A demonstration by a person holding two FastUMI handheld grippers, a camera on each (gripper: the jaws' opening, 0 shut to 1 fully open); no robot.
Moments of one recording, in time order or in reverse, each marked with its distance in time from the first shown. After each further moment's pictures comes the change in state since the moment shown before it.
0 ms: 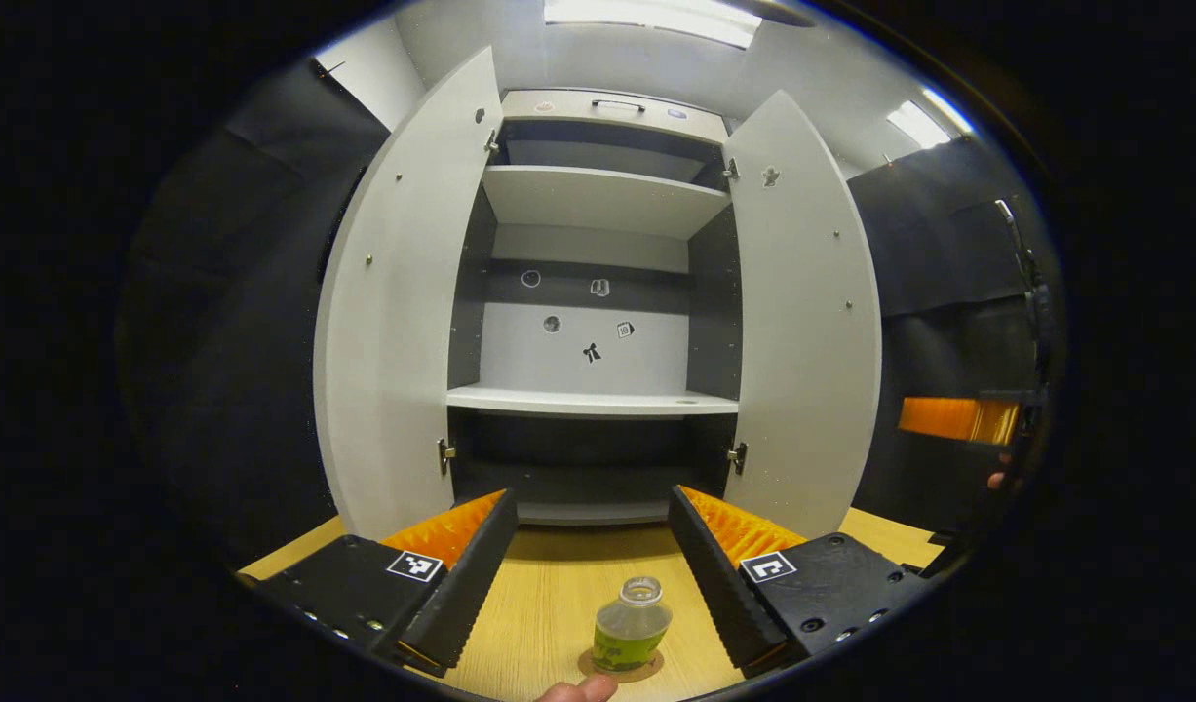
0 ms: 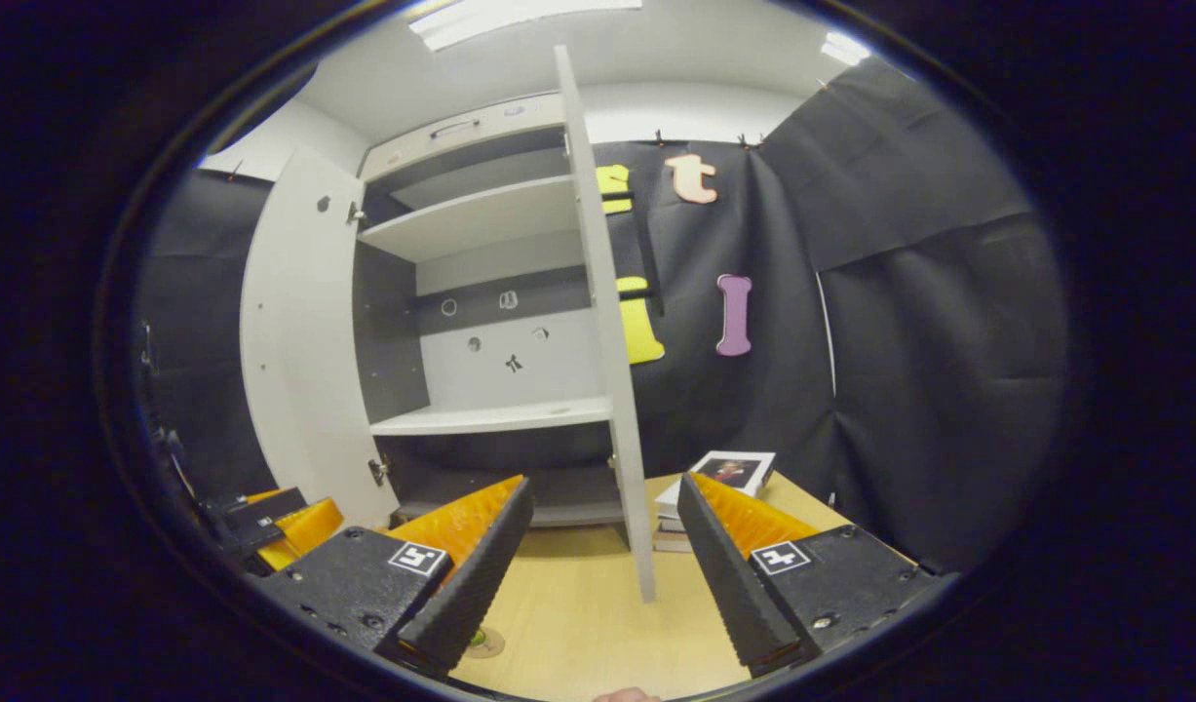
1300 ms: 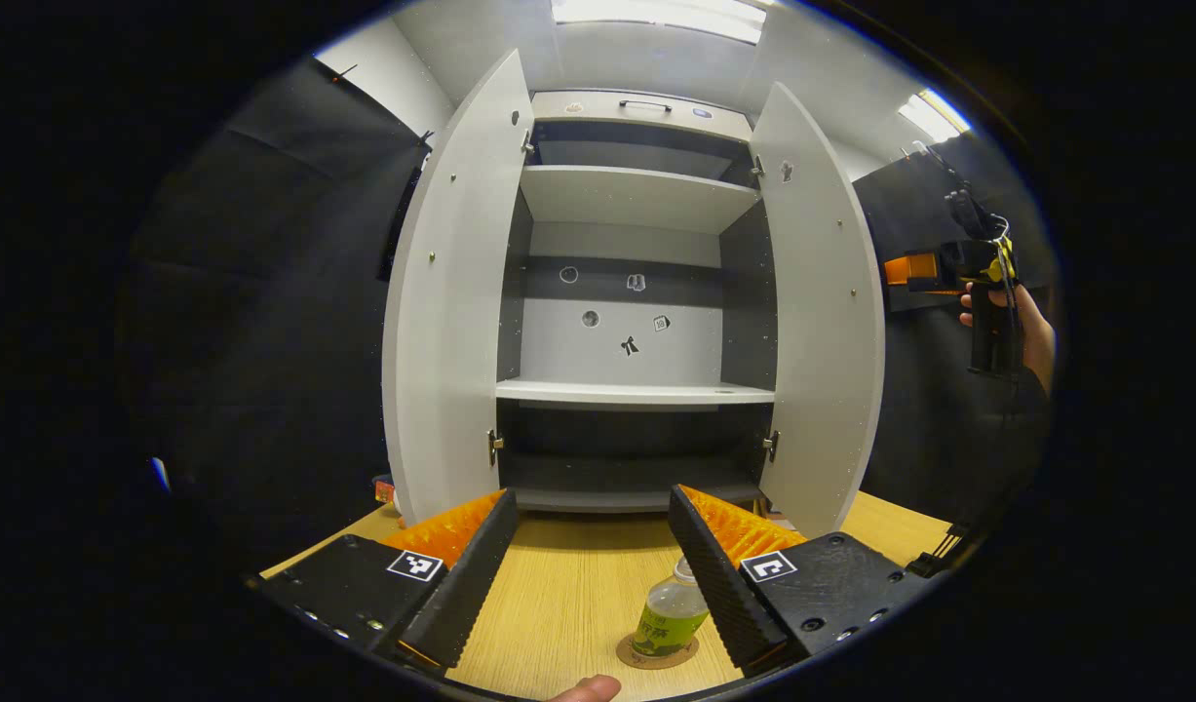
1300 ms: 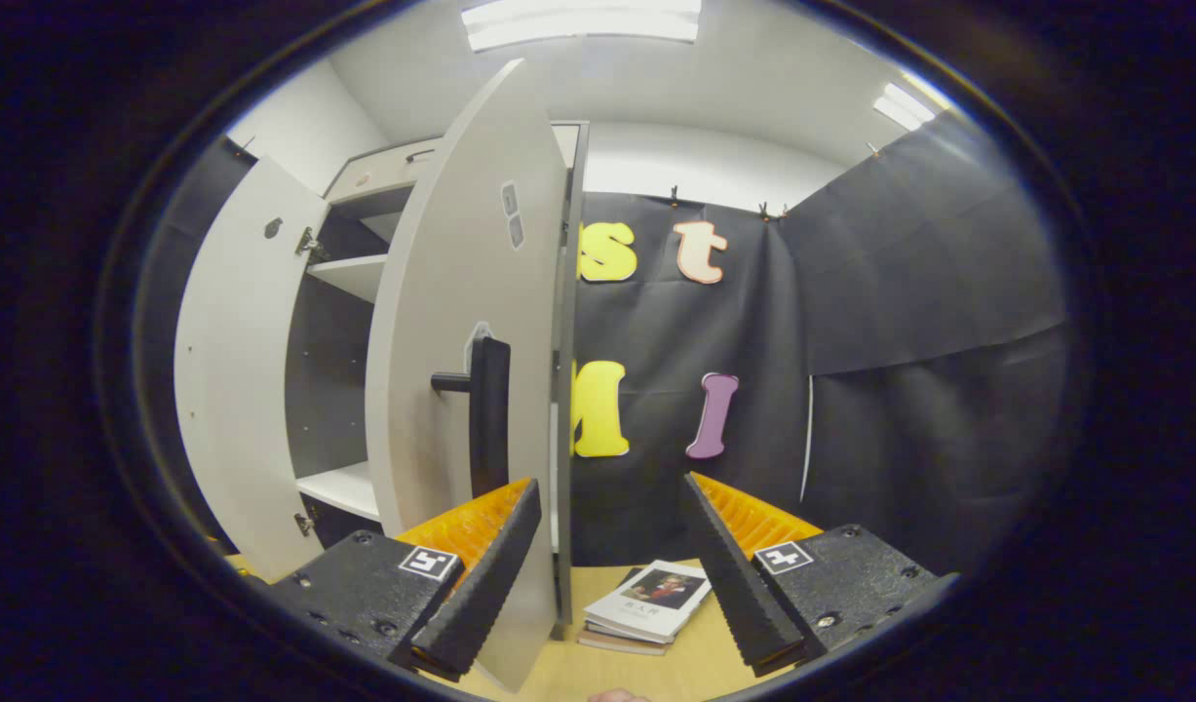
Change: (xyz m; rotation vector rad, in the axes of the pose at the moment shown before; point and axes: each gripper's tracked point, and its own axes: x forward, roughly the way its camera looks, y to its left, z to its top) left arm -0.025 0.036 0.002 0.011 -0.004 0.079; right arm 0.098 0.000 0.132 -0.185 -0.099 -0.030
